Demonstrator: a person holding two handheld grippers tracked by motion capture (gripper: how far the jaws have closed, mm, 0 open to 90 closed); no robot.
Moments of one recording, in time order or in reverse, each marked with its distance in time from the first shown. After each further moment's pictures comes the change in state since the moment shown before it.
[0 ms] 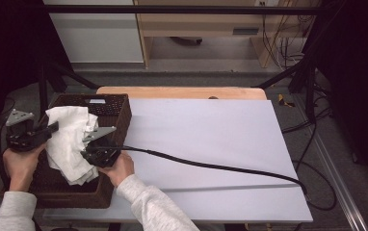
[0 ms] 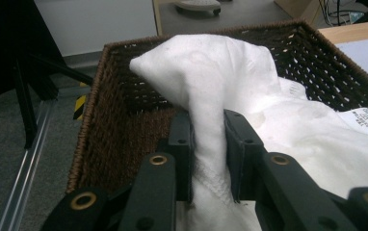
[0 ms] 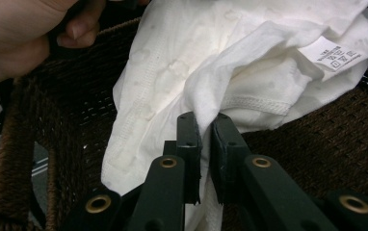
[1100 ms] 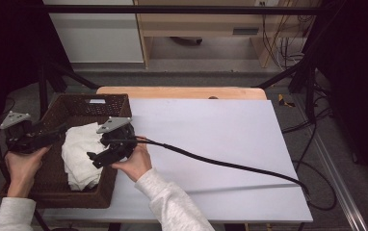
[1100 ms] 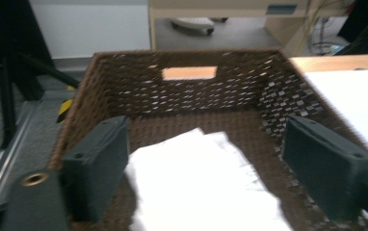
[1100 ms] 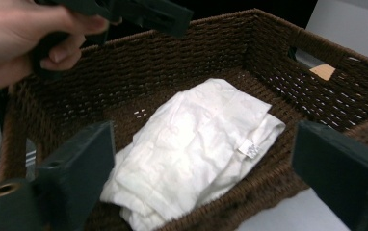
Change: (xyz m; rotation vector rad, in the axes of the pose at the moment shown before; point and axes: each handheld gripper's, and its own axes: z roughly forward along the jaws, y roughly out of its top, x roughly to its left) left arm -0.015 0.004 -0.017 -0.077 -0.042 -0.098; right arm -0.015 0.016 -0.062 -0.015 -0.069 -0.093
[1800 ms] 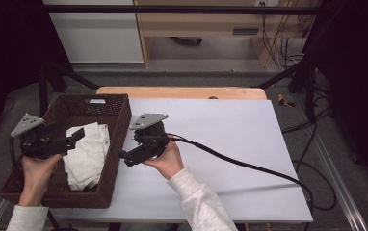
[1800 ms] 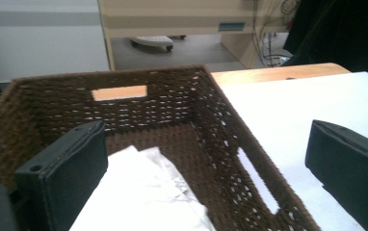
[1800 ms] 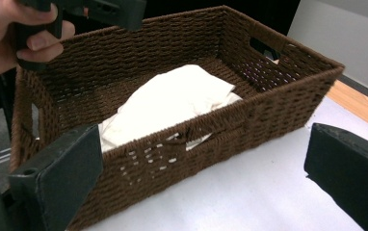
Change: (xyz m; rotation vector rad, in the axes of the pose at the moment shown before) left arm -0.051 -0.001 -0.010 -0.062 -0.155 0.038; right arm -0.033 -0.019 -0.071 -0.019 -0.030 0.012
